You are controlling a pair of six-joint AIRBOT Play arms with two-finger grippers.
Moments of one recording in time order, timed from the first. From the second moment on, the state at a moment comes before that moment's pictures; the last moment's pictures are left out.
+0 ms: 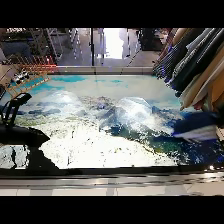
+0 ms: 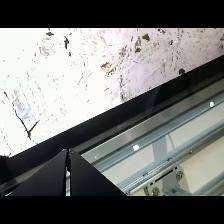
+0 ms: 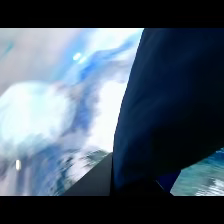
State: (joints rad) left arm 0.08 -0.85 1.16 1.10 -1.56 -1.24; right arm -0.83 -1.18 1.28 -1.00 1.22 1.61
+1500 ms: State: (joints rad) left arm 0.15 -0.82 1.16 1.73 -0.96 -1.60; right arm -0.46 -0.96 0.97 -1.09 0.86 1.50
